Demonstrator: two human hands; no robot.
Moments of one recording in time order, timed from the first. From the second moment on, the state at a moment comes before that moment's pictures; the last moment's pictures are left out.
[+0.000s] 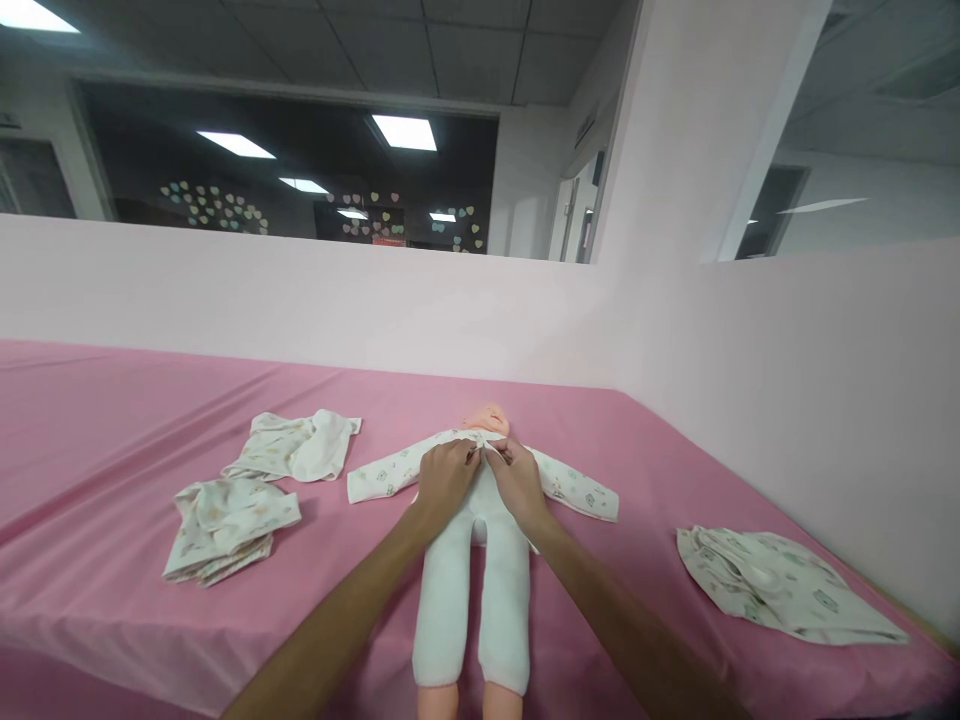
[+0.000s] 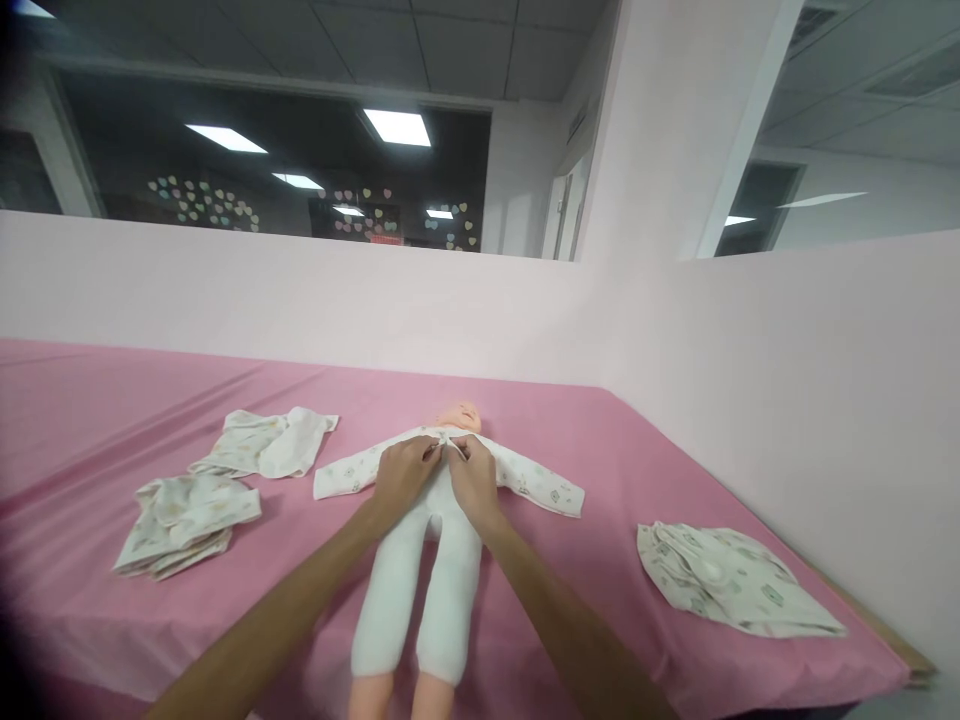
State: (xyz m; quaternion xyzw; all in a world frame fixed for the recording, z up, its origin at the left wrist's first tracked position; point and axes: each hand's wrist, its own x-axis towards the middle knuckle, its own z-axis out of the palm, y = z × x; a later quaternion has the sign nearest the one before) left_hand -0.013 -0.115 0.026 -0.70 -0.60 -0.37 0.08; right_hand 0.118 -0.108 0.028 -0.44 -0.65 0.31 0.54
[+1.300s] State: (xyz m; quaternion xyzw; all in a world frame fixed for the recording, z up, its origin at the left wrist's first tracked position) left_hand -0.025 -0.107 0.029 -0.70 -0.46 -0.47 -0.28; right_hand 0.118 -0.127 0.015 -0.45 -0.71 0.22 0.49
